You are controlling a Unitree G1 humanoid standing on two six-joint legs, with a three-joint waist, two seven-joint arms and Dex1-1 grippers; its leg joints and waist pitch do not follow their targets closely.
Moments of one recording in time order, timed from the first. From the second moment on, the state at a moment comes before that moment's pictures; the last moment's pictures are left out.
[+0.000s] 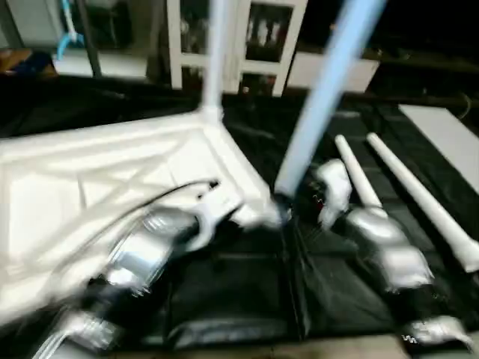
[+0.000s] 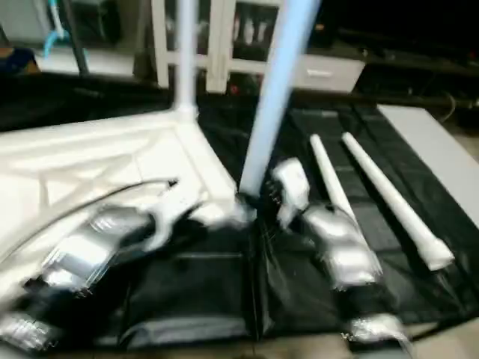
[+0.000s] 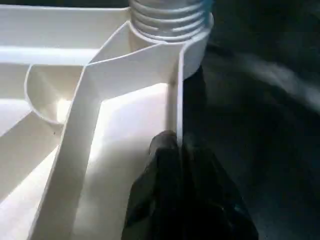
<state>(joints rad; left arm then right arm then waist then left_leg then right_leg) -0.51 0.22 -0.34 0.16 0.07 0.73 -0.67 -0.46 -0.17 0.08 0.48 0.21 0.16 0.41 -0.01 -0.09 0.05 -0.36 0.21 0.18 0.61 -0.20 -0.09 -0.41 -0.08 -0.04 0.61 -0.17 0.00</state>
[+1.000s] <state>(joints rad) -0.38 0.48 -0.41 0.00 -0.03 0.48 -1.00 -0.33 -0.39 0.13 0.30 0.33 0.13 0.95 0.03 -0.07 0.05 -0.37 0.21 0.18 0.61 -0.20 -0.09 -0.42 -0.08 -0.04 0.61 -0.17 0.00</state>
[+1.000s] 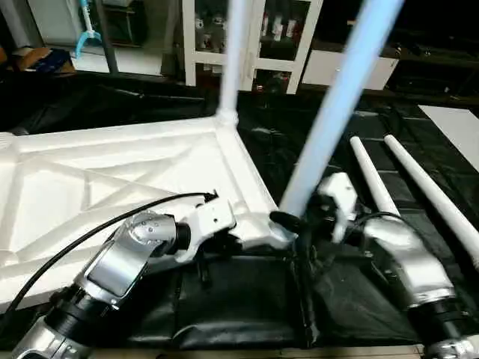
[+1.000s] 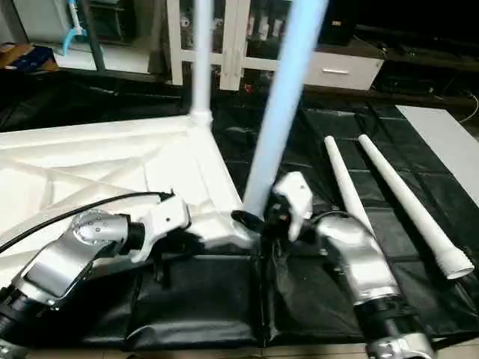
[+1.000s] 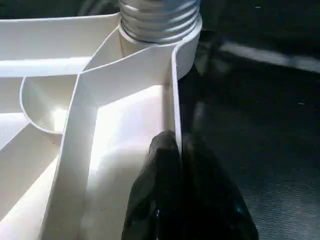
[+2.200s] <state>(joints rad) -0.51 0.19 -0.38 0.19 0.09 0.65 -0.58 -0.53 -0.02 0.02 0.60 0.18 0.03 0.15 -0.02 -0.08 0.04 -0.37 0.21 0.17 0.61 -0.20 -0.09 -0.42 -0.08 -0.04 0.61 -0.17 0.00</state>
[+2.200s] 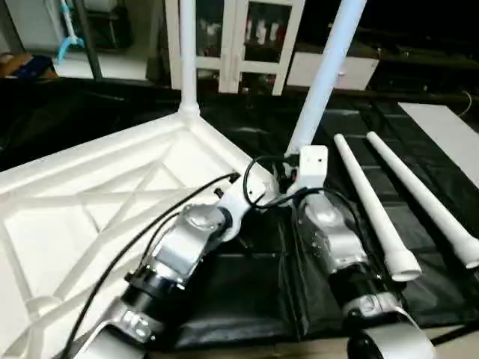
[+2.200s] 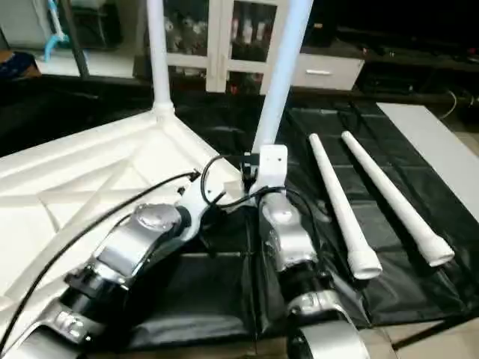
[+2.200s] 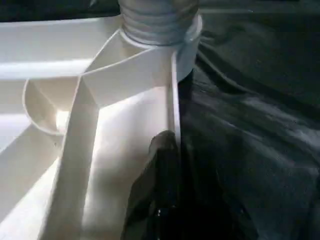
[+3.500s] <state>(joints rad) -0.48 0.27 -0.35 0.15 0.02 0.65 -0.71 -0.49 -0.17 0.08 0.49 0.25 0.15 0.41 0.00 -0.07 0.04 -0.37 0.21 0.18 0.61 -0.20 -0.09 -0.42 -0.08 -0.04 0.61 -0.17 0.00</state>
